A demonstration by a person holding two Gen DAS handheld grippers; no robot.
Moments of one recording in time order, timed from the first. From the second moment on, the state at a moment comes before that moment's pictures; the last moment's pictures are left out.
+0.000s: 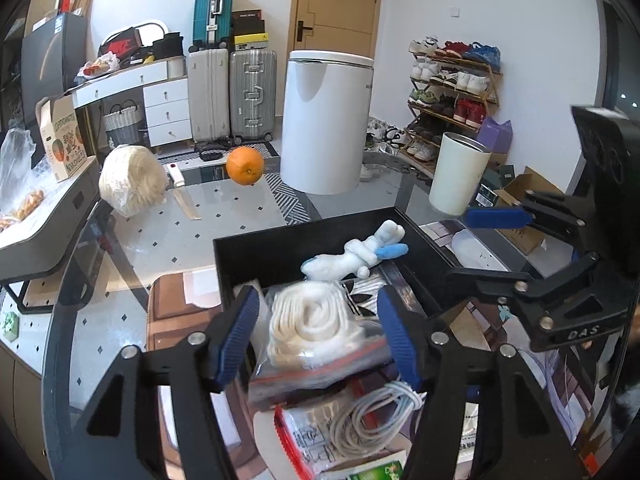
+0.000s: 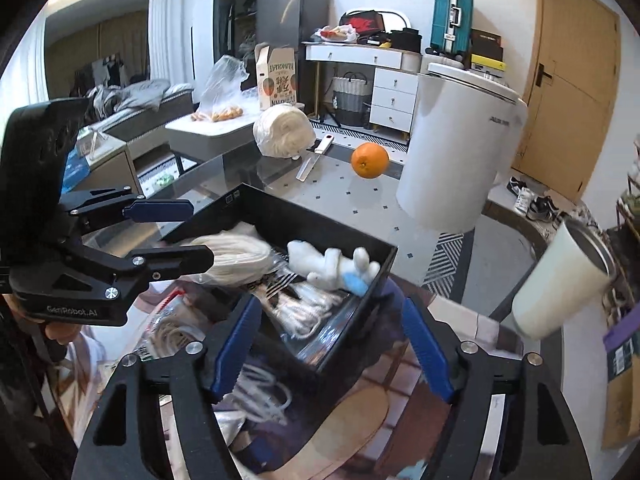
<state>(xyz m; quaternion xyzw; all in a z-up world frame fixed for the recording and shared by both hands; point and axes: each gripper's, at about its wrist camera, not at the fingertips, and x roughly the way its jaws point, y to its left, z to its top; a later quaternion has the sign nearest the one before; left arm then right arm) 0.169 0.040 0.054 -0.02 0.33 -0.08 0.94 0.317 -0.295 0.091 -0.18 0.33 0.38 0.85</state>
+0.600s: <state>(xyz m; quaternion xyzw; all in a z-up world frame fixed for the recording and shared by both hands) 0.106 0.034 0.059 -0.03 0.30 -0.06 0.95 0.261 -0.326 0.079 -0.12 0.35 0.38 0.85</state>
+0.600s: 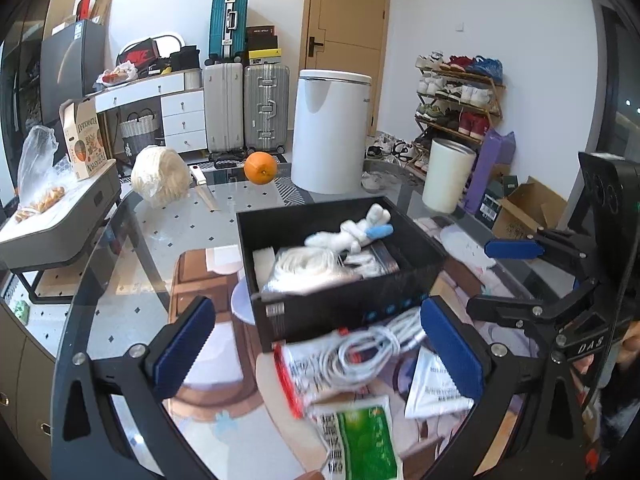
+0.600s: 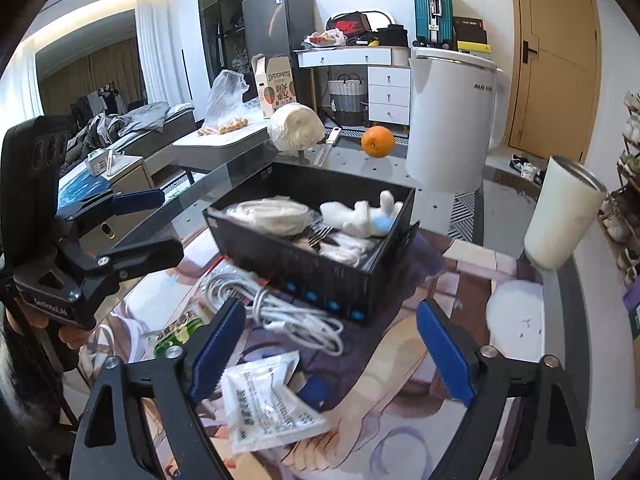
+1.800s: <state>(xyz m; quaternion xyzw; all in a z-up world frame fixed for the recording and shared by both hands) 0.077 0.019 0.019 0.03 0.36 -0.07 0.93 0.242 -0.311 0.027 -0.18 0.42 0.40 0.80</state>
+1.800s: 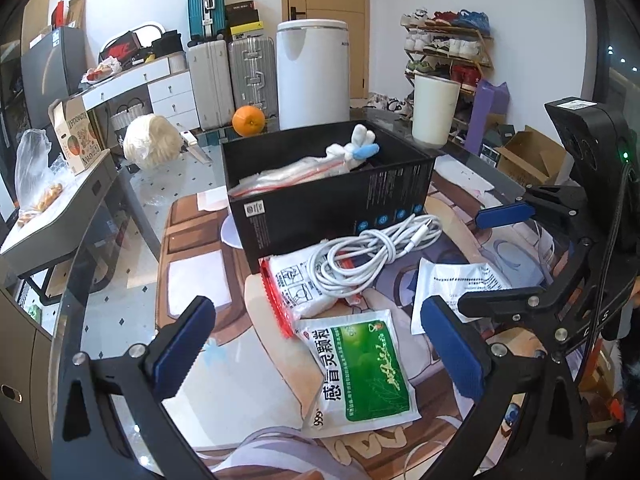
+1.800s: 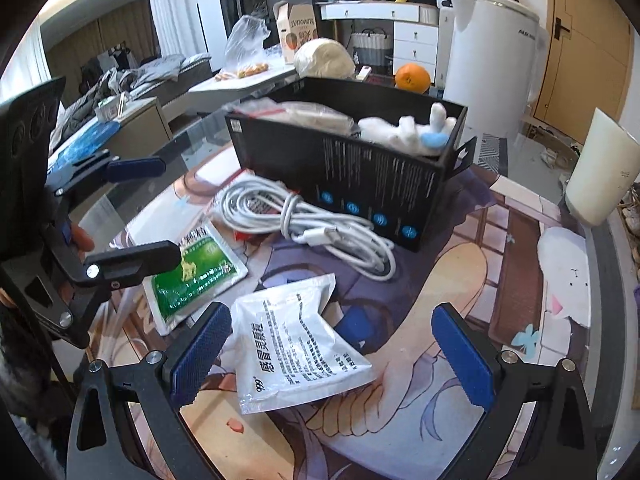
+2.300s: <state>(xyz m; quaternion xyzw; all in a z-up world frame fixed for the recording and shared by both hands) 0.078 0.016 0.014 0.03 0.37 -0.07 0.93 0.236 -0.303 0.005 -0.22 0.44 0.41 0.77</state>
